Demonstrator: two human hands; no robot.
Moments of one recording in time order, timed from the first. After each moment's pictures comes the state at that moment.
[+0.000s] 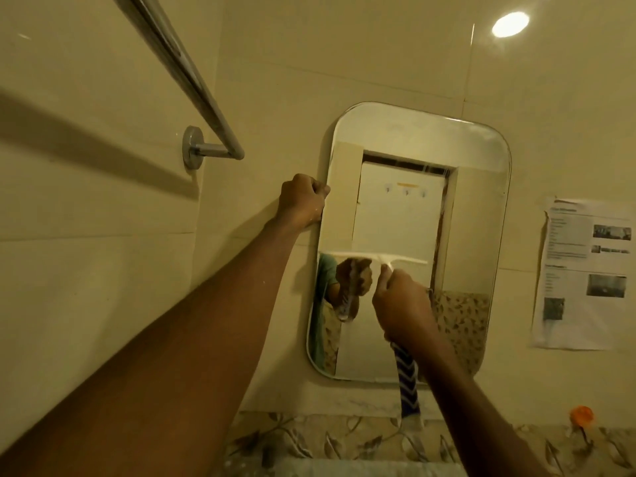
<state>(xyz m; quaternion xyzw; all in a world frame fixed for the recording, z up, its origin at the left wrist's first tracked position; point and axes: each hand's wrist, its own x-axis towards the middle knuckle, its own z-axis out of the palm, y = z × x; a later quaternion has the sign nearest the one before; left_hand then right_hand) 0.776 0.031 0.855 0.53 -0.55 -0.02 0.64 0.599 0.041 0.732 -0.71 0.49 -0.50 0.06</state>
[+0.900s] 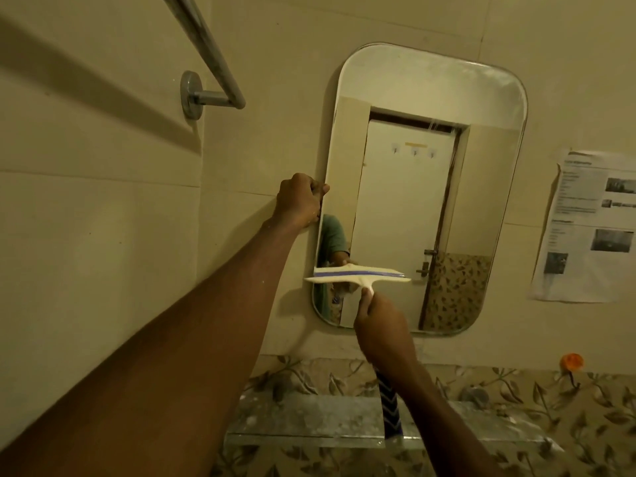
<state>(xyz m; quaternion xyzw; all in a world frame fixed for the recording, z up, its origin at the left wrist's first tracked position) 0.775 0.039 0.785 0.57 -0.55 -0.03 0.61 0.613 0.056 0.627 -0.72 0.51 -0.46 0.07</state>
